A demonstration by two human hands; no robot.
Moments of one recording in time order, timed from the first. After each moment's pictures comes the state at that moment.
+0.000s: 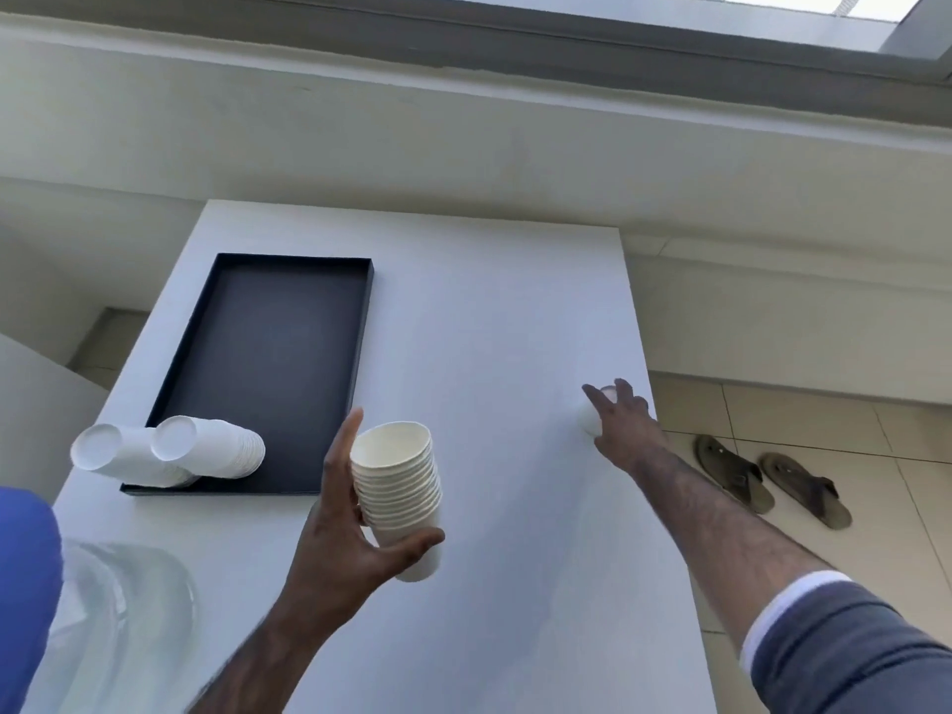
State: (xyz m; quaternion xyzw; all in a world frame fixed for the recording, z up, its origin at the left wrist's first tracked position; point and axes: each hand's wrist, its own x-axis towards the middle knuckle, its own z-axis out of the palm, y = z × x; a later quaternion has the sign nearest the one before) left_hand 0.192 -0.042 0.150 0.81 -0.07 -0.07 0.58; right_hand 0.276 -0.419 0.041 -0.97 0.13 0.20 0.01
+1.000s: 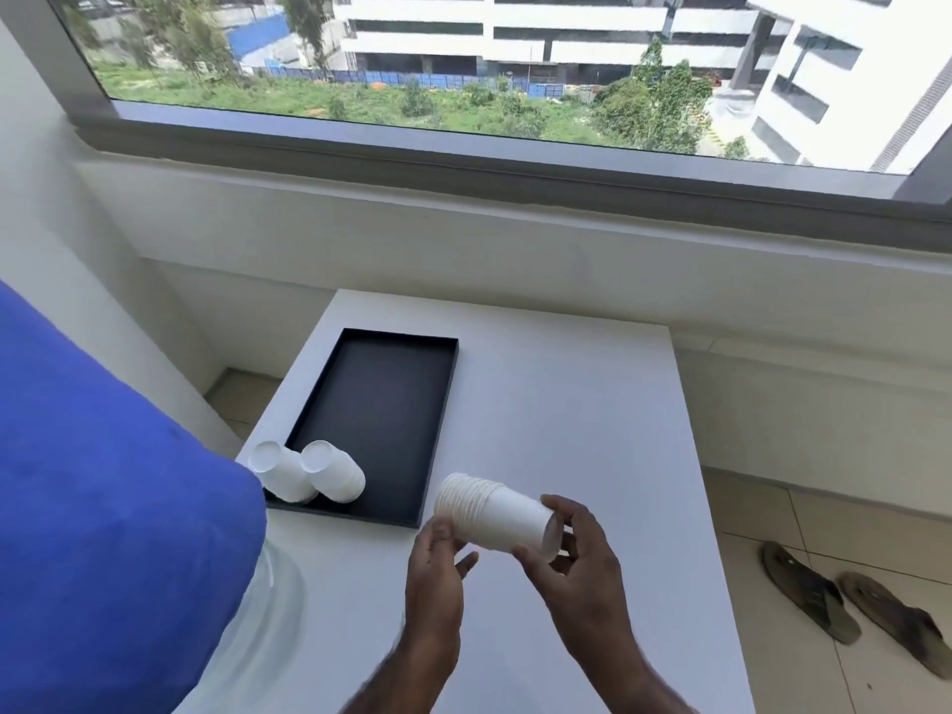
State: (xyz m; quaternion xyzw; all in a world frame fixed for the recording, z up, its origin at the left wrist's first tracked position) left_hand 0.143 -0.065 0.176 0.63 0.28 -0.09 0.72; right_hand 0.118 -0.211 0.193 -0.79 0.12 -0.04 0.60
